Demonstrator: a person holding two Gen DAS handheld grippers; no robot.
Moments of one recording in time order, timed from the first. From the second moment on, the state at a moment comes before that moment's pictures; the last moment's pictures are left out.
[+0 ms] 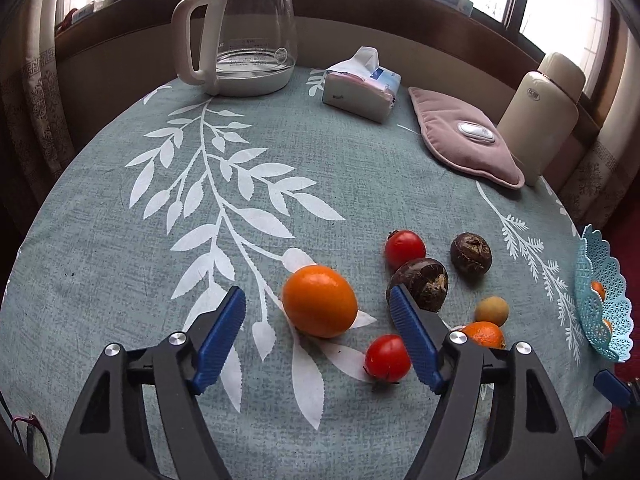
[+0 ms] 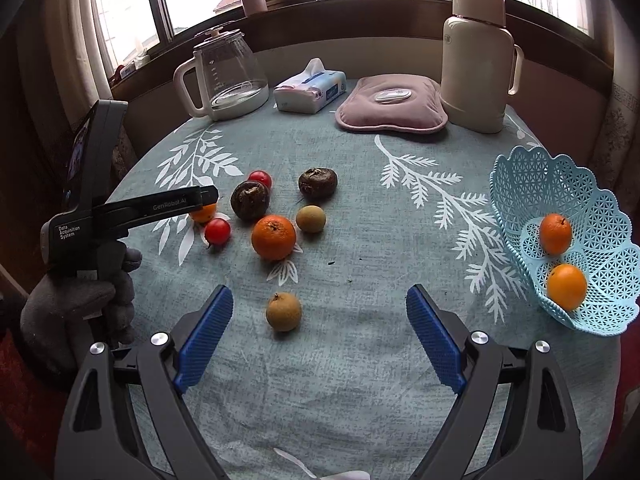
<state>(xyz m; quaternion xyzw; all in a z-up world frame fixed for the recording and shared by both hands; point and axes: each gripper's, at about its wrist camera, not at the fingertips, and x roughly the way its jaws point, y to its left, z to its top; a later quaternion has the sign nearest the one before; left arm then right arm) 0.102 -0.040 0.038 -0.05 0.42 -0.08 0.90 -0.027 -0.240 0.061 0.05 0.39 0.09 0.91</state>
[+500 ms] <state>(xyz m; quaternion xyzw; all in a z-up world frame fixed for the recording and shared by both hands) 0.097 -0.029 0.026 -0.09 0.42 -0.09 0.90 -0.023 -0.243 0.052 0.06 0.41 0.09 0.91</state>
